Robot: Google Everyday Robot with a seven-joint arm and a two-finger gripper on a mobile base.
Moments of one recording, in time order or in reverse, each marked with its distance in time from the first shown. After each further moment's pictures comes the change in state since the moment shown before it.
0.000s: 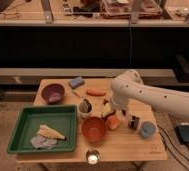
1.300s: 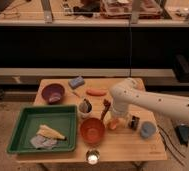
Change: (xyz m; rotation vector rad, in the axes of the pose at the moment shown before) arm -0.049 0.003 0.065 0.007 -0.170 0.123
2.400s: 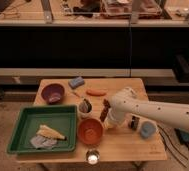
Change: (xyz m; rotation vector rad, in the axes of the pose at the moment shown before) arm 0.002 -0.020 0.031 0.045 0.080 -0.049
